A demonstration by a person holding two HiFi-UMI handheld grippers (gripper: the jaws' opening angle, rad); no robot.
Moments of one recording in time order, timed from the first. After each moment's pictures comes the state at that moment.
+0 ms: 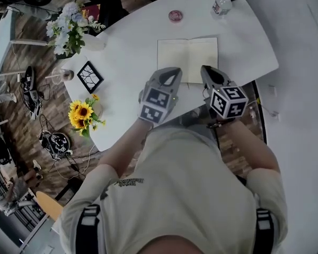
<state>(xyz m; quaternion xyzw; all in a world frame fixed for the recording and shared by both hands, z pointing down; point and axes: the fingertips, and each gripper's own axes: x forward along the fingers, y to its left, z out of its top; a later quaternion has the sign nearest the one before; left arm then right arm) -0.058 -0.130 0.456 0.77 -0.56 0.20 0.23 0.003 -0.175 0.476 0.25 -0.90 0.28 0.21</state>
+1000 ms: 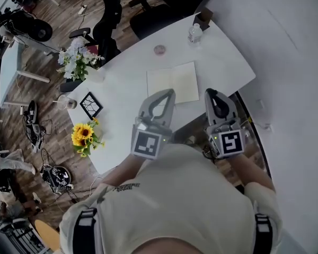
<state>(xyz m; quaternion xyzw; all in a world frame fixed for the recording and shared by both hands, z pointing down) -0.001 -0.096 0.268 0.79 -0.61 0.07 -0.02 0.089 -0.136 0.283 0.33 -0.94 -0.03 0.04</state>
